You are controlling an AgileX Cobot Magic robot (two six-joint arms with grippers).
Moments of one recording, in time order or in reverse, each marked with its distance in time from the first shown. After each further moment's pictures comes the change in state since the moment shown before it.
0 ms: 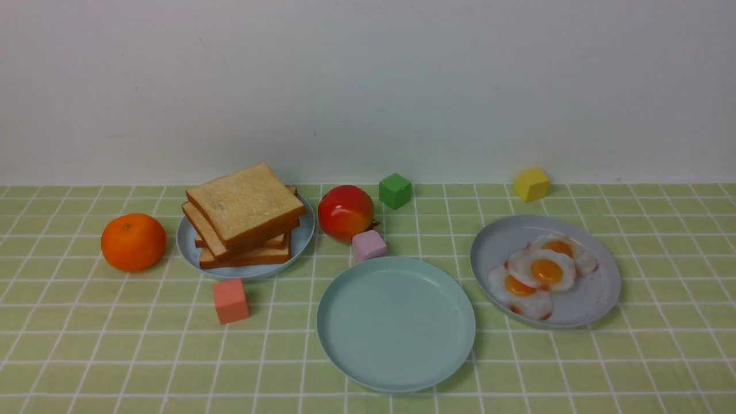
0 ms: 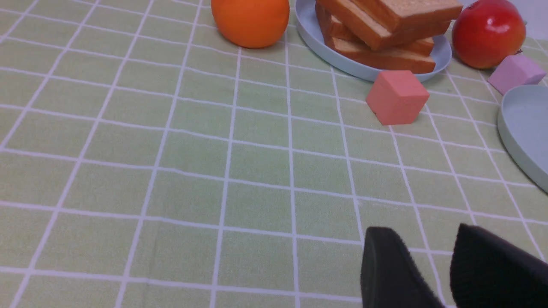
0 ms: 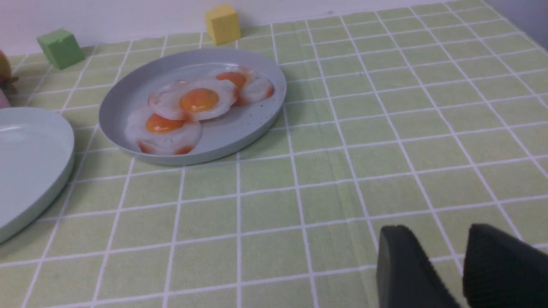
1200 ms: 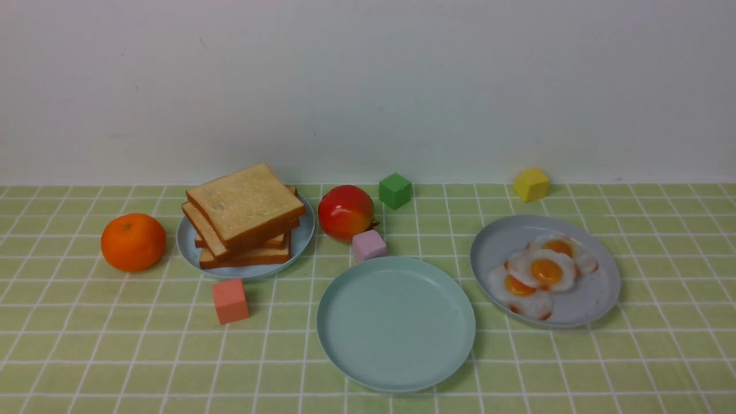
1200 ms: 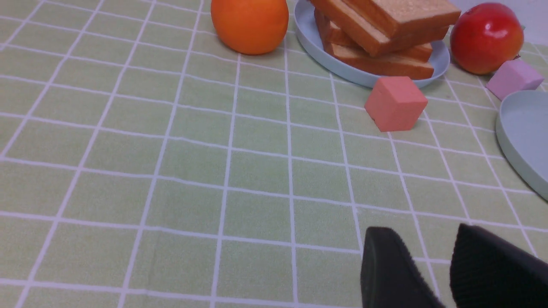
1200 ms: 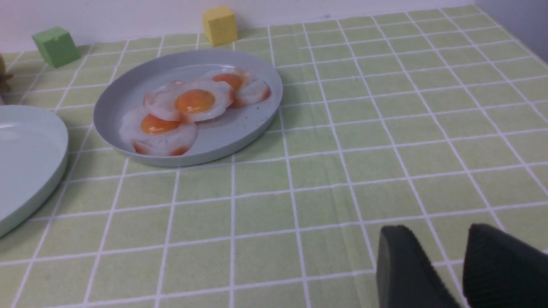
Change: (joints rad) right arm 0.000 0.000 0.003 -0.025 -0.017 0.000; left arm 0.000 0.000 0.000 0.003 -0.023 0.000
